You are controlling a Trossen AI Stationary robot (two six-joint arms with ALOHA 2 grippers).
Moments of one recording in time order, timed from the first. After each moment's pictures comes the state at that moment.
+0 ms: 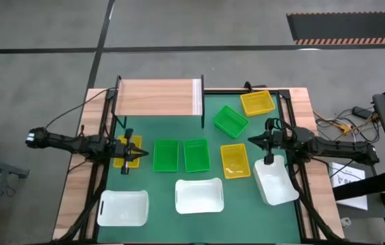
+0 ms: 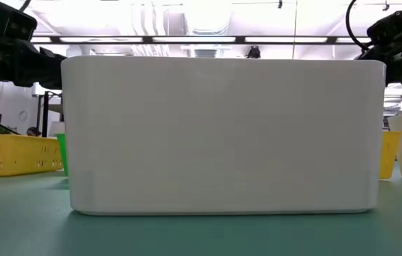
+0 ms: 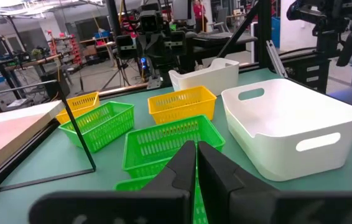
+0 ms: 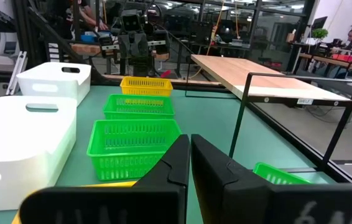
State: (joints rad) left arm -0.19 0.15 0.01 0.04 -0.14 0.16; right arm -0.11 0.13 0.01 0.08 -0.02 -0.11
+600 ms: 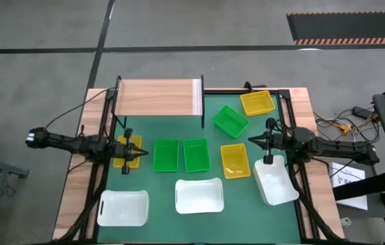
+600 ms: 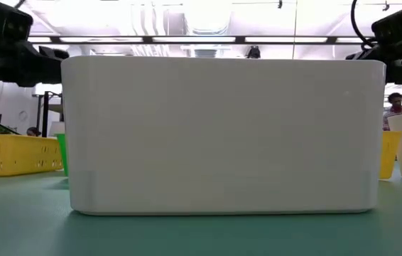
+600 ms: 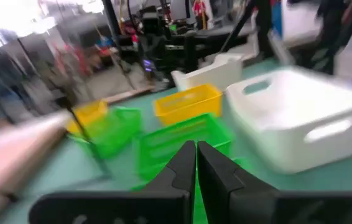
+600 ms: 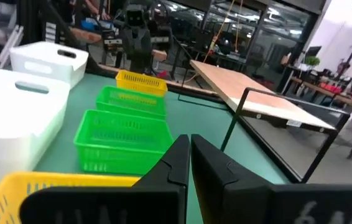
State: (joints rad) left arm -0.19 0.15 0.01 0.05 -0.16 0.34; right arm -0.12 0.13 0.01 0.08 -0.03 -0.29
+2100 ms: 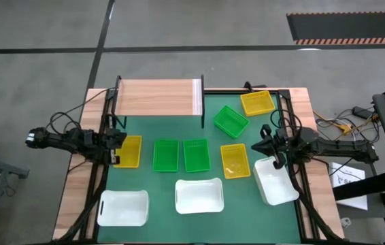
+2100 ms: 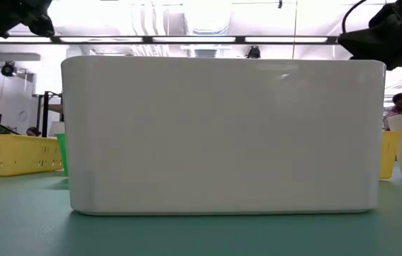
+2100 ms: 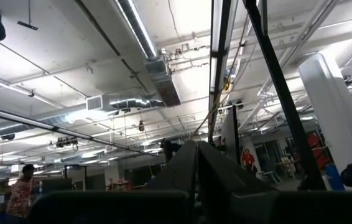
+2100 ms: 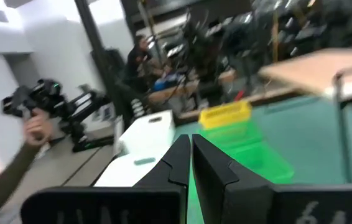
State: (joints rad) left arm -0.19 0.15 0.01 0.77 -0.17 0.35; right arm -0.08 0.13 0.01 0.24 -0.21 0.29
